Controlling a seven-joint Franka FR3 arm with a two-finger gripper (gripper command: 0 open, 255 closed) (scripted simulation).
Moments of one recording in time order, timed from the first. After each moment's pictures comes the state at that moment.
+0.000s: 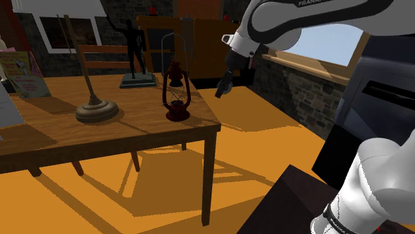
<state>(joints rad) 0.18 -0.37 -0.10 -2.20 0.22 2.13 -0.57</state>
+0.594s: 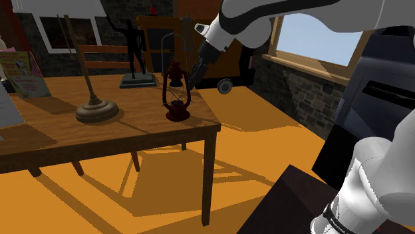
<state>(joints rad) 0.30 -0.15 -0.12 -1.97 0.40 2.23 -0.88</state>
